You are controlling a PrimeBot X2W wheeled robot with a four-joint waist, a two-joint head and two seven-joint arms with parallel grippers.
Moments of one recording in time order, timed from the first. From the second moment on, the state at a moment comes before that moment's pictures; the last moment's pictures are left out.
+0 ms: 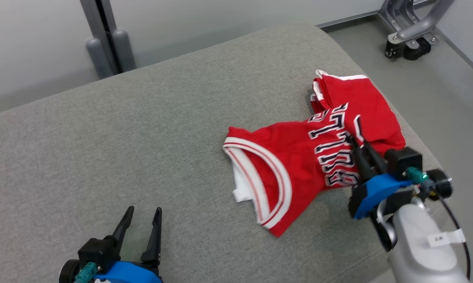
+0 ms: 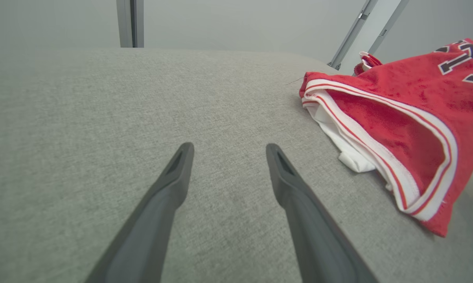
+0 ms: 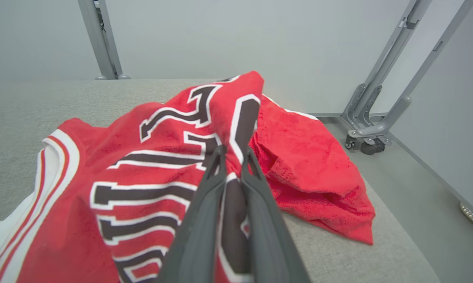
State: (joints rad) left arm -0.05 0.14 -0.21 0.38 -0.31 -0.13 -0.26; right arm -0.46 -0.05 0.05 0.66 0.02 0.13 -0.23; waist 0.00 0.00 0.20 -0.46
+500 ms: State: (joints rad) left arm -0.08 0.20 -0.24 0.40 -0.35 -0.13 -0.26; right arm -0.59 -0.21 -0.42 0.39 -0.45 0.13 0.08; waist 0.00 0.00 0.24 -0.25
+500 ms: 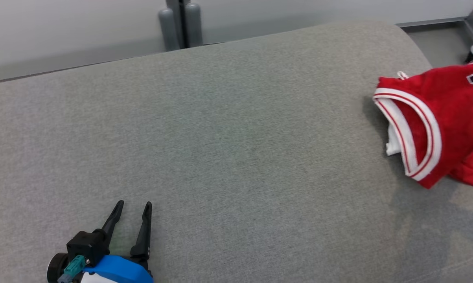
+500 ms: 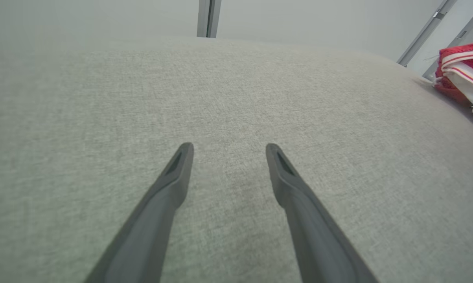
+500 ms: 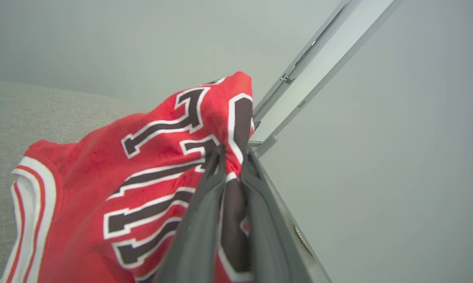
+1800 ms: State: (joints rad) left arm -0.08 0.10 -0.04 0.46 -0.22 -0.13 -0.26; right arm -0.24 -0.05 -0.02 0.49 0.07 0.13 -0.26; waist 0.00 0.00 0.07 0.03
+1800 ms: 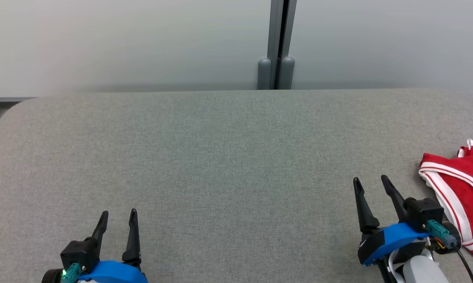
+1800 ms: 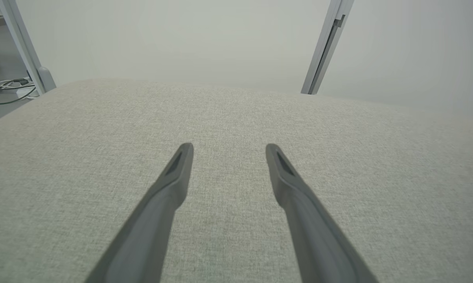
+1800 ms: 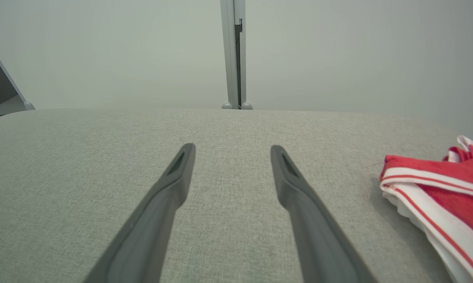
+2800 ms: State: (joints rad) left arm 0.00 0.05 0.03 0.47 -0.42 -0.13 -0.20; right arm -0.18 -0.04 -0.04 0.51 0.30 0.13 -0.20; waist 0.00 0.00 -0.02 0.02
